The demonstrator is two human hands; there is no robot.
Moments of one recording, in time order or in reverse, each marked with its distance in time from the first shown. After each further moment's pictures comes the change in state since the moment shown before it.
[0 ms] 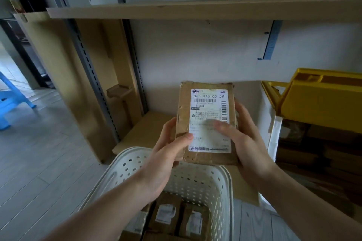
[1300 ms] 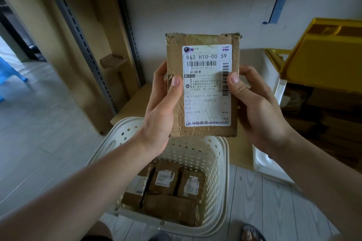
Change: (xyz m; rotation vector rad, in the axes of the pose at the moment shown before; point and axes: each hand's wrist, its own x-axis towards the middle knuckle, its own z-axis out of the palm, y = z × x) left_hand 0.005 0.003 0.006 -0.046 0.066 0.308; right_hand -0.012 -0.013 -0.005 -0.161 -0.017 -0.036
